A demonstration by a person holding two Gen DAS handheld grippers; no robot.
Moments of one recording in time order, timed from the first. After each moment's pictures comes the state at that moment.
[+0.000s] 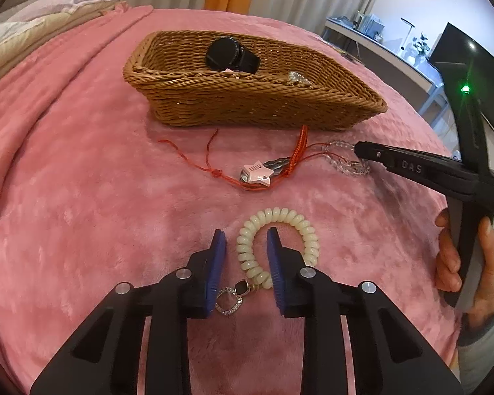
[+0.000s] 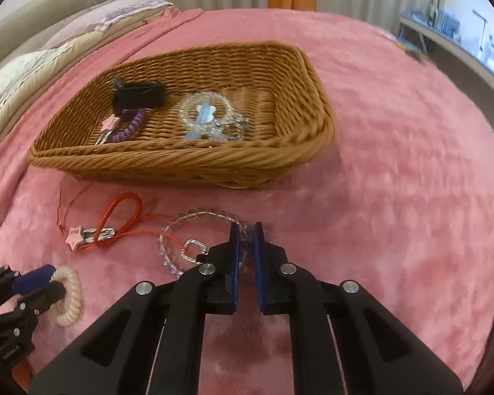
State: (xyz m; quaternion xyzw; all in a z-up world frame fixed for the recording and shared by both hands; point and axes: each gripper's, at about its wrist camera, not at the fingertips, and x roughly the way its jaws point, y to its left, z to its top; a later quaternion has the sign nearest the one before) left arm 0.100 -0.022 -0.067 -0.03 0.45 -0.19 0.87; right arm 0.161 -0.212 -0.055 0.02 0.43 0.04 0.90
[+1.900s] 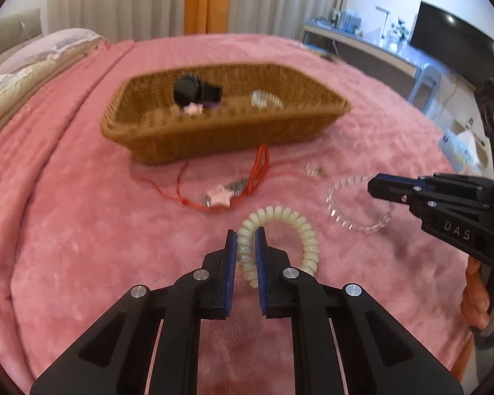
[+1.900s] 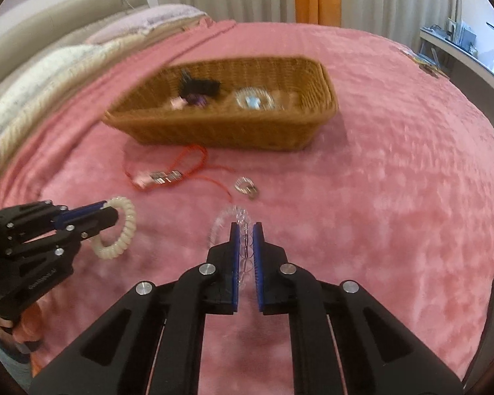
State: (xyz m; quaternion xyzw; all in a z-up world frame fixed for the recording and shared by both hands) left arm 0.075 -0.047 -0.032 0.03 0.40 -0.20 0.89; right arm 0.082 -0.209 -0.026 0.02 0.40 0.11 0.91
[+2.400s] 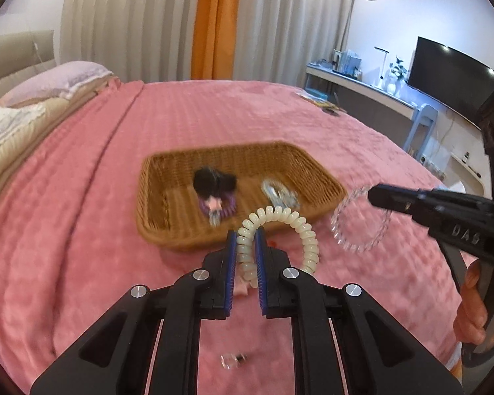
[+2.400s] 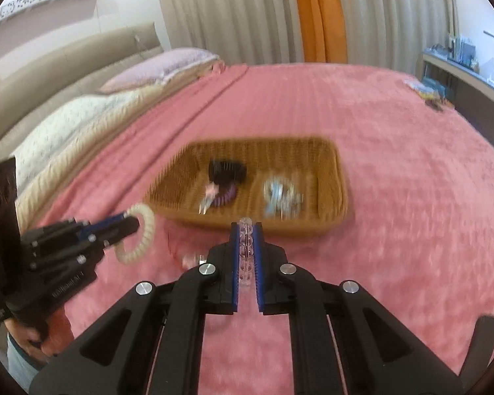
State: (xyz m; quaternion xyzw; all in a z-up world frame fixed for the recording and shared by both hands) left arm 0.107 -0.036 0.044 0.01 0.32 -0.19 0.93; right arm 0.110 -0.202 0.064 0.05 0.32 0.13 0.94
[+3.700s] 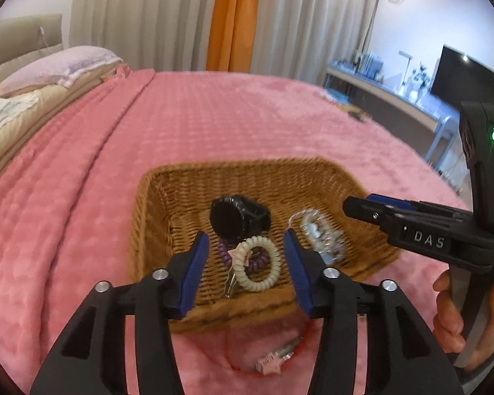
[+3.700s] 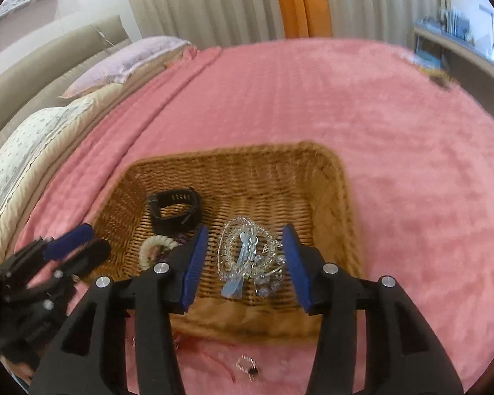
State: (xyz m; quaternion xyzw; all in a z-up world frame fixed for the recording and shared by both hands) left arm 0.188 -0.036 0.027 -0.02 0.34 -0.17 0.93; right arm 0.217 -0.211 0.031 0.07 0.36 0.10 0.92
